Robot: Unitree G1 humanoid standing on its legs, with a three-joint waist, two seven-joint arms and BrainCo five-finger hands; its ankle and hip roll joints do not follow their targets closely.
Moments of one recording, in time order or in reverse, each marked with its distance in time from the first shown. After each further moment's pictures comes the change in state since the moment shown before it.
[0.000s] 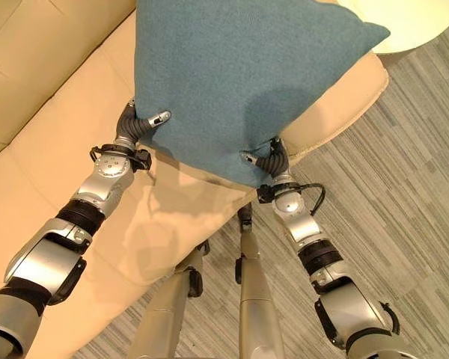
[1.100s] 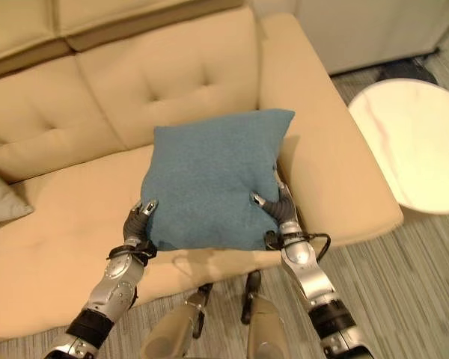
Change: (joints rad) left arm 0.814 -0.224 0.144 -0.496 -0.153 -0.009 0.029; right arm 0.574 0.012 -0.103 -0.367 0.000 -0.008 0.102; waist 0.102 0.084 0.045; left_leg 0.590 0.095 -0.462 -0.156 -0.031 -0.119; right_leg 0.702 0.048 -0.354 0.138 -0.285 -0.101
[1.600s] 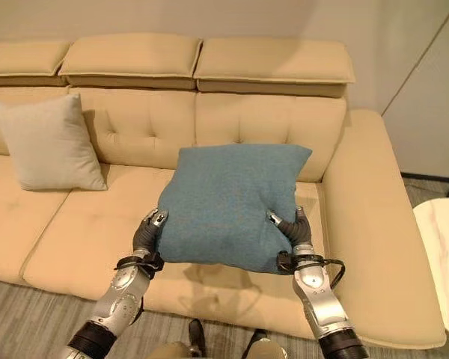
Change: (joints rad) left arm 0.031 0.052 -0.062 -0.005 -0.013 0.020 -0.035; right arm 0.091 0.064 -0.047 -0.008 0.015 0.000 -0.007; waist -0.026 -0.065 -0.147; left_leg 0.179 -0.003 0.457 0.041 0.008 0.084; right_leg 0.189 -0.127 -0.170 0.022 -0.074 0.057
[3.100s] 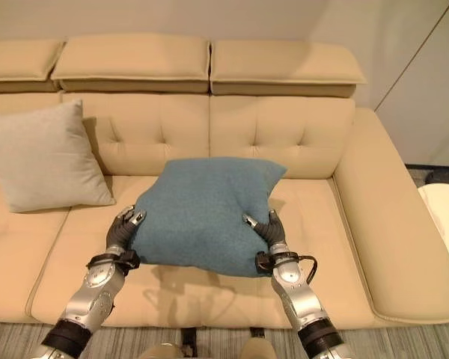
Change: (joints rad) left arm -0.074 0.080 0.061 0.027 0.128 0.034 0.051; right arm -0.113 0.023 0.086 0.152 0.031 0.004 0.042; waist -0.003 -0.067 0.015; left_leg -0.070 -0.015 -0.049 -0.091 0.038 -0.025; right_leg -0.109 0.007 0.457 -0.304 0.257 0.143
